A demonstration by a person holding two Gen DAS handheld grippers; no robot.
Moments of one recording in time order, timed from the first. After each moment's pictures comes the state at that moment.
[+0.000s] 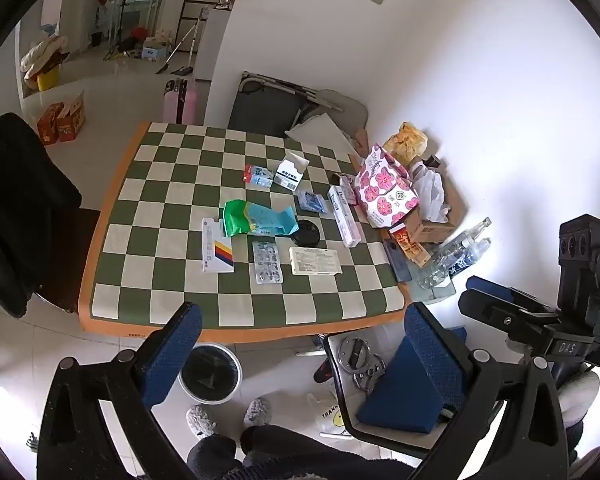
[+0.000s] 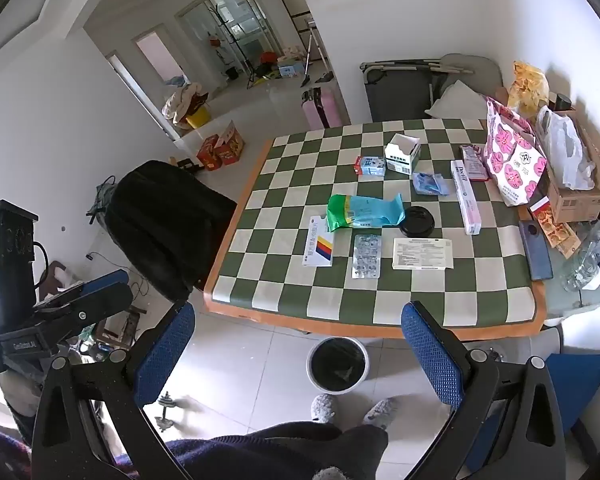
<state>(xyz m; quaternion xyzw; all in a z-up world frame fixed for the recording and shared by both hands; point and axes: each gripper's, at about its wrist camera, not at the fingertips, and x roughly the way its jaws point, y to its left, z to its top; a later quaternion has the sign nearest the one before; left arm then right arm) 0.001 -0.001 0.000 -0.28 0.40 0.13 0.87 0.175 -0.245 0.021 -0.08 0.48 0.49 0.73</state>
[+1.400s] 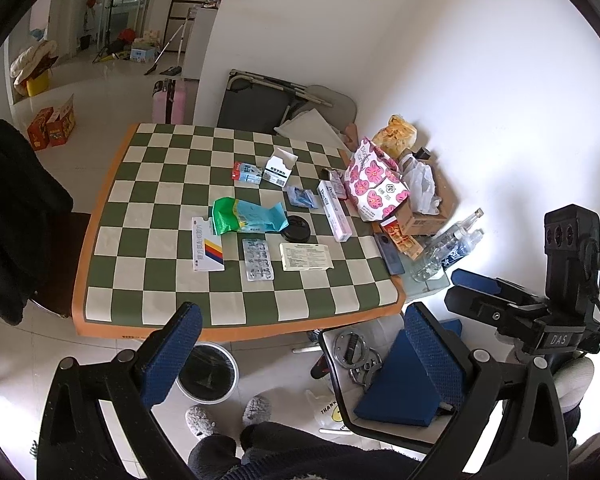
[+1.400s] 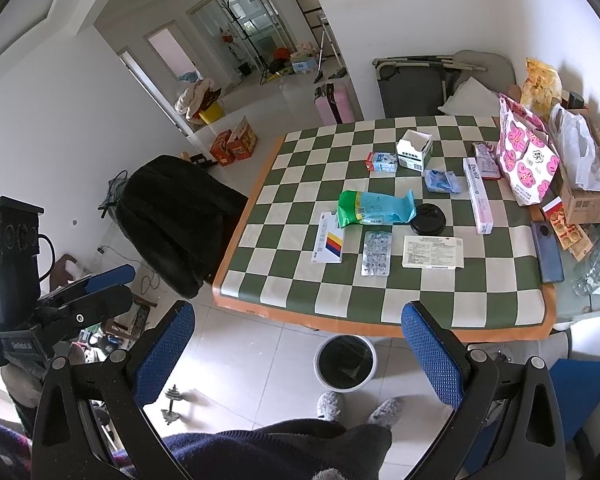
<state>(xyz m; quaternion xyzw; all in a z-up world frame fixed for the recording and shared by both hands) -0.001 -0.020 -0.001 -0.27 0.40 0.12 0.87 0.173 -0.246 0.015 -0.08 0.48 0.50 0.72</state>
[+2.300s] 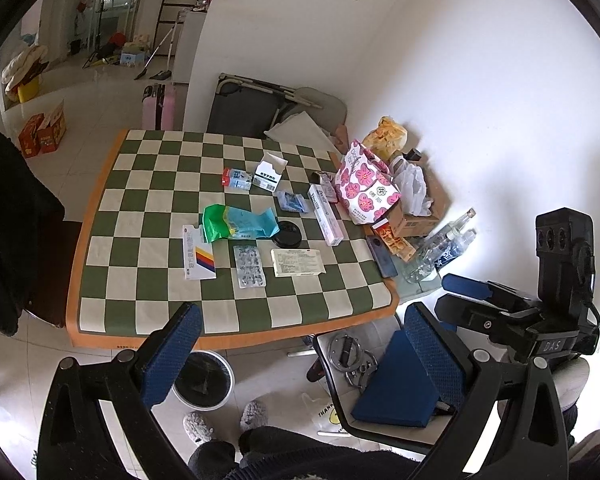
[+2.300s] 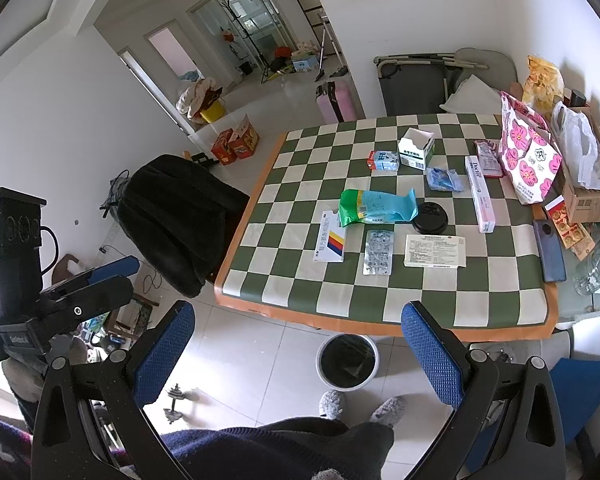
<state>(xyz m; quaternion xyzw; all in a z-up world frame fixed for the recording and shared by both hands) 0.020 -0.023 0.000 -0.27 0.40 0.11 0.87 0.171 -0.242 0.012 -0.08 0.48 0.50 0.71</state>
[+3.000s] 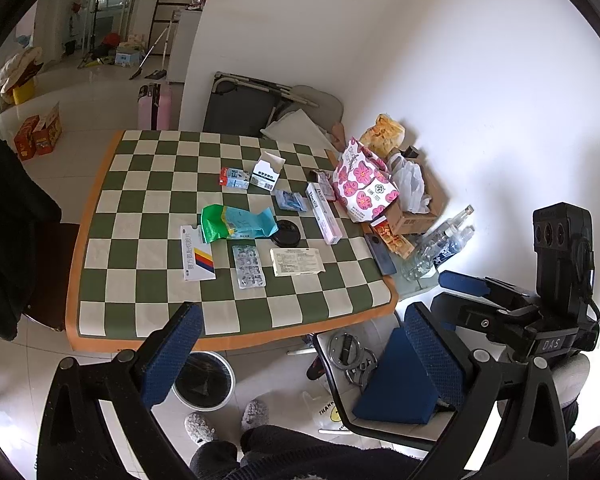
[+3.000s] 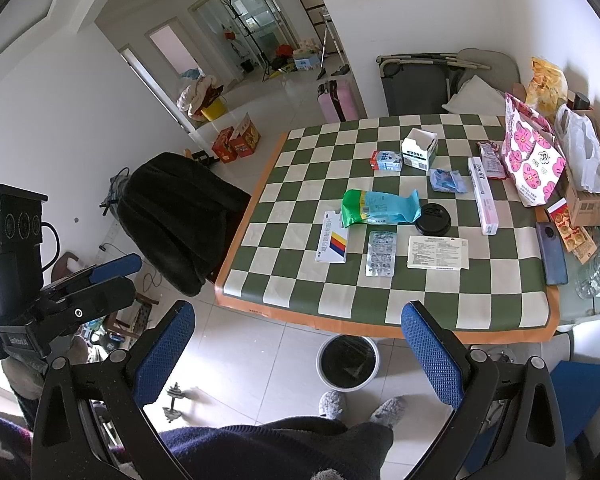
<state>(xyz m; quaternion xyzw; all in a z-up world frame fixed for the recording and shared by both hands) 0.021 -0.027 -0.002 -0.28 0.40 0.10 0.87 0.171 -0.236 0.012 -0.07 0.48 0.50 0.71</state>
